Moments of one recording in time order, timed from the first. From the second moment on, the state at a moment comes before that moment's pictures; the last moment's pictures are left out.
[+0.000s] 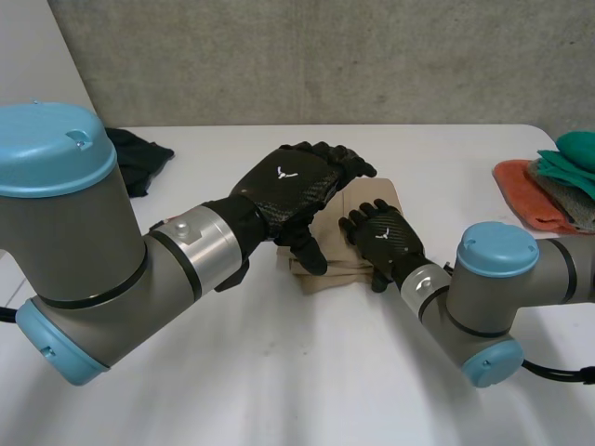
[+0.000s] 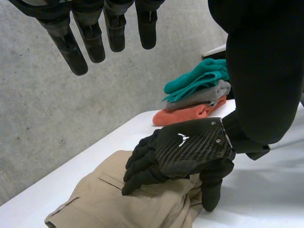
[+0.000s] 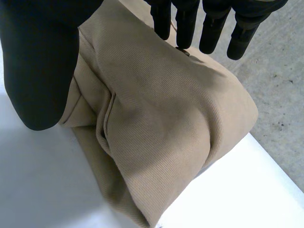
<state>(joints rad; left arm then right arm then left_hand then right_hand) 4.09 -1.89 -1.38 3.16 -1.18 3.25 2.03 -0.83 1.49 -0.45 1.33 2.60 0.23 0.22 0.23 0.22 0.05 0.24 0.24 0.24 0.25 0.06</state>
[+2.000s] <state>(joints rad) 4.11 -1.83 -1.38 3.19 -1.17 3.25 1.17 -0.79 0.85 -0.82 0.82 3.34 0.23 0.22 0.23 0.22 0.05 0.96 1.14 1.16 1.20 0.94</state>
